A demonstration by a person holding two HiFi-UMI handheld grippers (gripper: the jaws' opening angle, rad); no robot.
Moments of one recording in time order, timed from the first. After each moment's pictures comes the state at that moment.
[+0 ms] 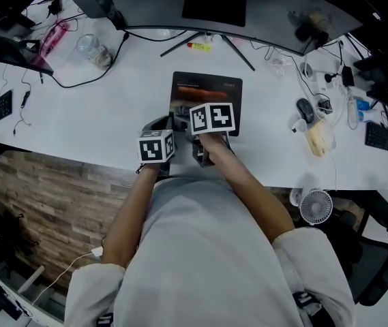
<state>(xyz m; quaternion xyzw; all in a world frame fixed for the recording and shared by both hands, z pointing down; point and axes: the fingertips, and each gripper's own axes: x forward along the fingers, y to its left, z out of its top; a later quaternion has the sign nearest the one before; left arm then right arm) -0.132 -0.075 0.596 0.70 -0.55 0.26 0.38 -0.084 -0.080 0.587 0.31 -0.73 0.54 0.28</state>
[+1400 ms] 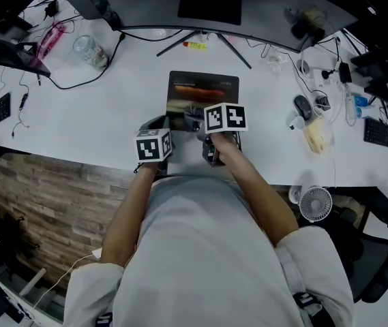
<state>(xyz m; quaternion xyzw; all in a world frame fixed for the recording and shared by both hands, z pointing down) -0.132 -0.073 0.597 0.70 -0.55 0.26 0.38 -0.043 -0.077 0.593 0.32 -0.71 0.57 0.25</state>
